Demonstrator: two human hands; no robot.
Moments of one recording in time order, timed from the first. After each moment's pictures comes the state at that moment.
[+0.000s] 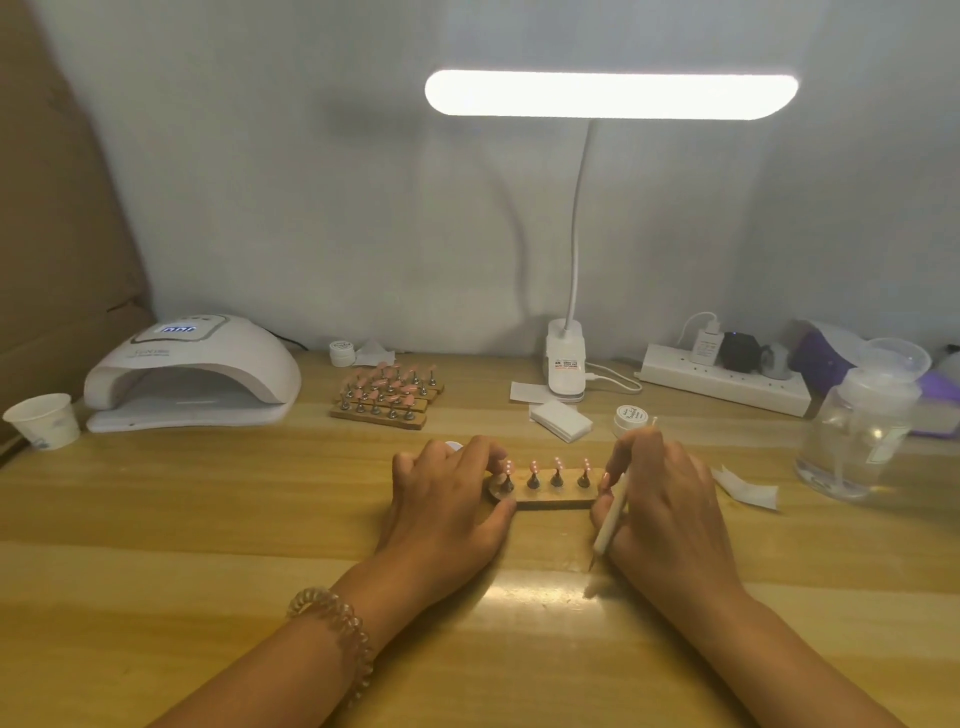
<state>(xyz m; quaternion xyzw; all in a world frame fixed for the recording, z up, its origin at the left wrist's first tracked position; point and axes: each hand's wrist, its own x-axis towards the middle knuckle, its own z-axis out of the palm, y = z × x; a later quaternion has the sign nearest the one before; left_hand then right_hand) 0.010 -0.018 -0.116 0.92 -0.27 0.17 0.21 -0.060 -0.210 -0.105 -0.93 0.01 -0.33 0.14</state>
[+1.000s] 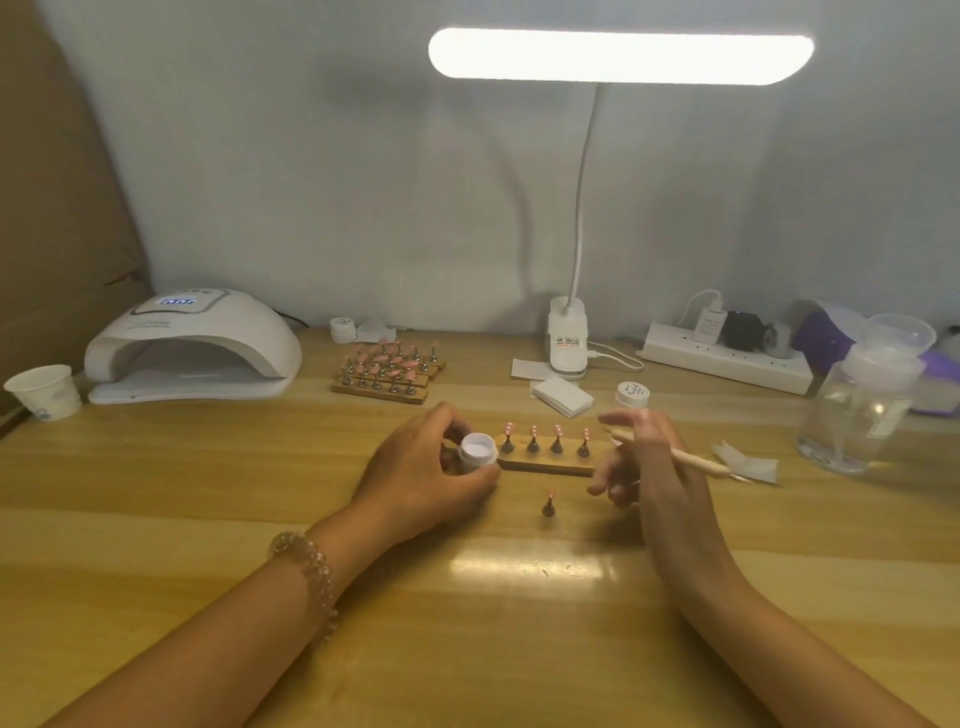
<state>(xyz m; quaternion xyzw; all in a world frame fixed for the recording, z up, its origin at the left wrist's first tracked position) 0.024 0.003 -0.109 0.90 -0.24 0.08 0.35 -0.068 -0.194 -0.099 -0.78 0.06 -0.25 0.57</state>
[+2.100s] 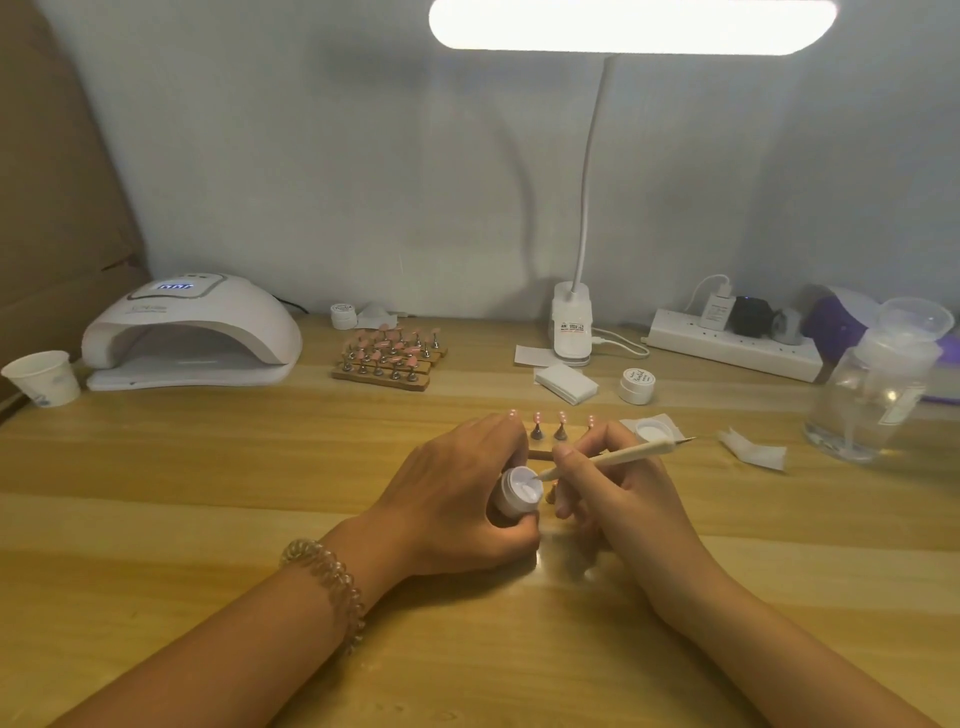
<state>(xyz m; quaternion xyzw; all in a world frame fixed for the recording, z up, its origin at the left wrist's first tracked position) -0.003 -0.008 -0.106 0.86 -0.43 0.17 0.20 -0.074 -0.172 -0.099 -0.76 0.02 -0.15 0.63</state>
